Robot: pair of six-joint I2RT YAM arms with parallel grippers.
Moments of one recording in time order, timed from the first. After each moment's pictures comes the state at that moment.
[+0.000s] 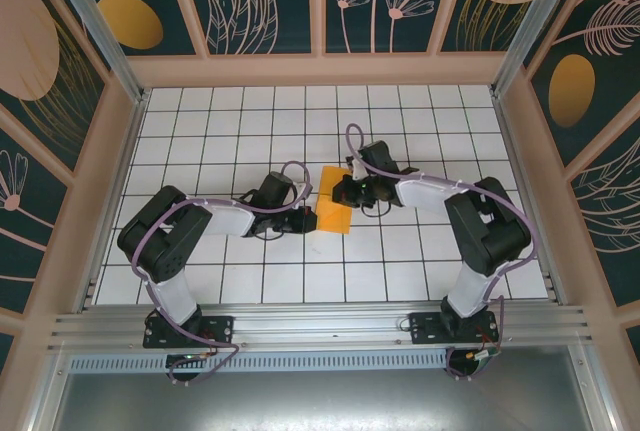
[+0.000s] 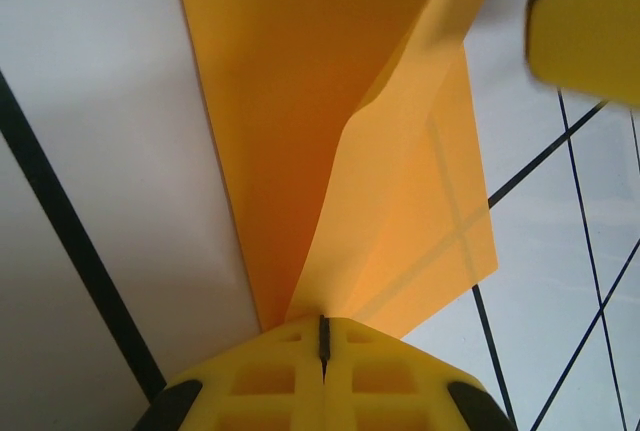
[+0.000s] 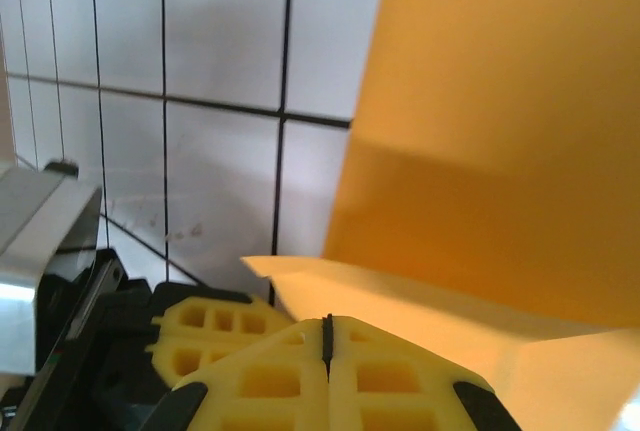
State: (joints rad) left arm -0.64 1.78 0.73 0.17 0.47 -0.56; right arm 0.56 1.74 0.95 -0.14 -0.51 0.64
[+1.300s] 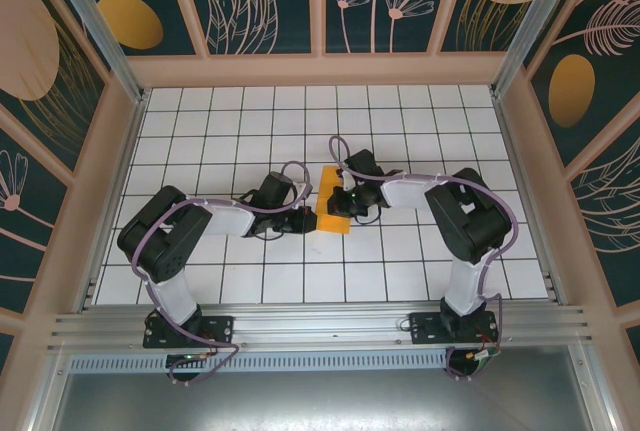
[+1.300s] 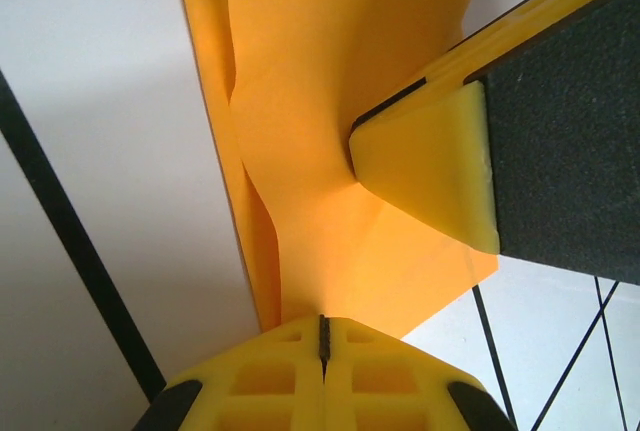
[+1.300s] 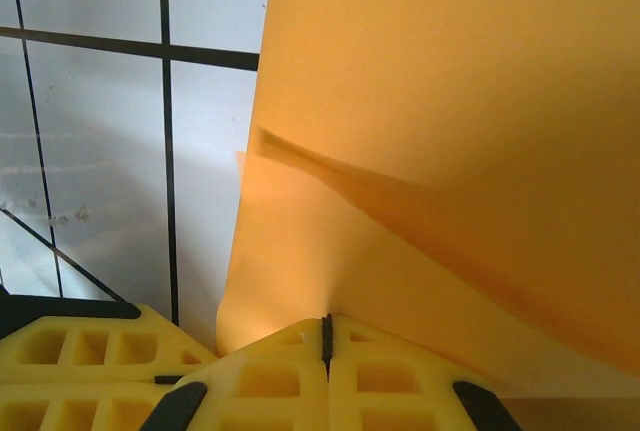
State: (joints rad) left arm -0.64 1.78 0.73 0.17 0.47 -0.56; right arm 0.59 1.86 0.99 -0.19 -0.45 0.59
